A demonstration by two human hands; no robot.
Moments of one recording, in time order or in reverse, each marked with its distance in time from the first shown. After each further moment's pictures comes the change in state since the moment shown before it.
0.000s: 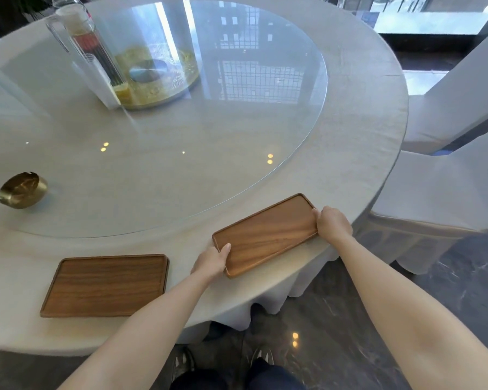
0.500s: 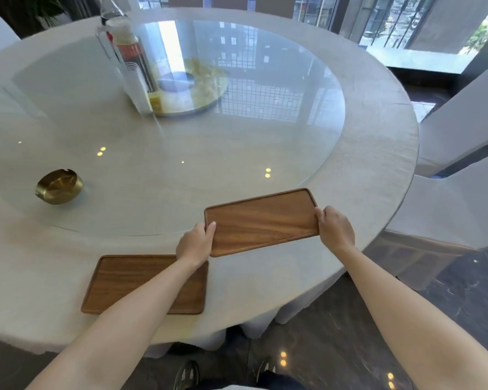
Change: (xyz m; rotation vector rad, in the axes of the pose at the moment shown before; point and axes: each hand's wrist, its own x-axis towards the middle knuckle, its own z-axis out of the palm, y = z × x) left_hand 0.001 -0.050 -0.110 0.057 0.358 0.258; right_hand -0.054 -0.079 0.018 0.125 0.233 -0.147
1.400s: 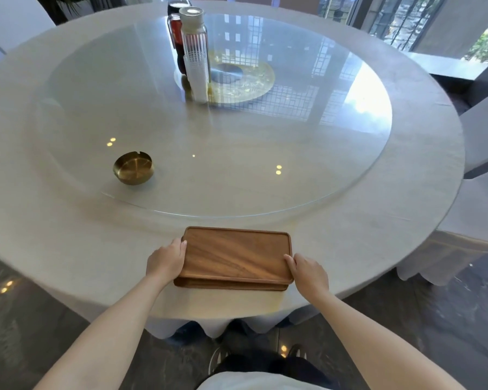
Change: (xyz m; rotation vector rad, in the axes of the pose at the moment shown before) left_hand 0.000 -0.234 -0.094 0.303 -0.036 0.023; right_hand -0.162 -0.124 0.152 -0.253 -0.265 -0.143
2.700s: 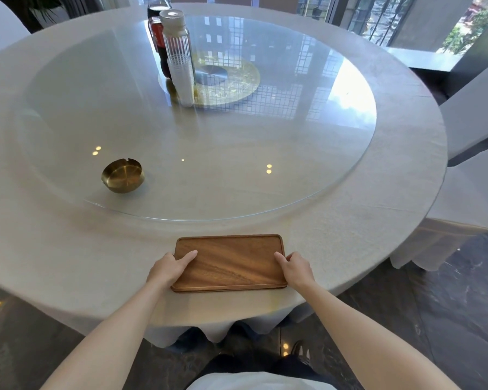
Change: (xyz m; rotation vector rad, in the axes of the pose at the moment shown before) left_hand 0.011 -0.005 0.011 -0.397 -0.284 -0.294; right_hand 0.010 -0.017 0.014 0.540 -0.103 0.354
